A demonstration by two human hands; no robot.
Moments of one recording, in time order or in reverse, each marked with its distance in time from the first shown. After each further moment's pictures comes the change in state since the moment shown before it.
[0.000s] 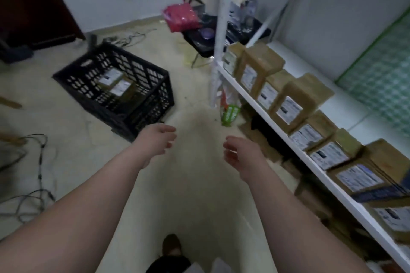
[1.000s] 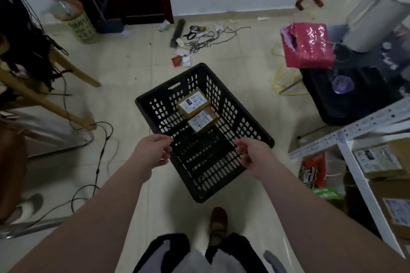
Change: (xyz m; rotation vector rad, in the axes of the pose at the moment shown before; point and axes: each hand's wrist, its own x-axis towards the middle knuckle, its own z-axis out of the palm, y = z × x) left_hand 0.308 -0.005 -0.343 -0.505 0.409 -0.330; right_hand 0.283 -0.125 0.454 -0.445 -0.174 0.233
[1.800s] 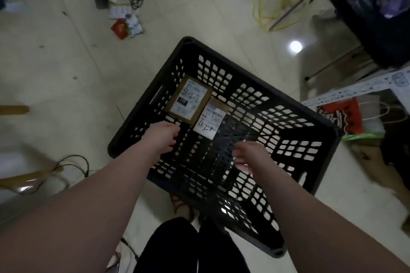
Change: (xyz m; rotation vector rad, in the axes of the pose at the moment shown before) left_hand 0.328 0.057 0.014 0.471 -0.359 -0.196; right_hand 0.198 0.006 0.160 0.212 0.174 0.274
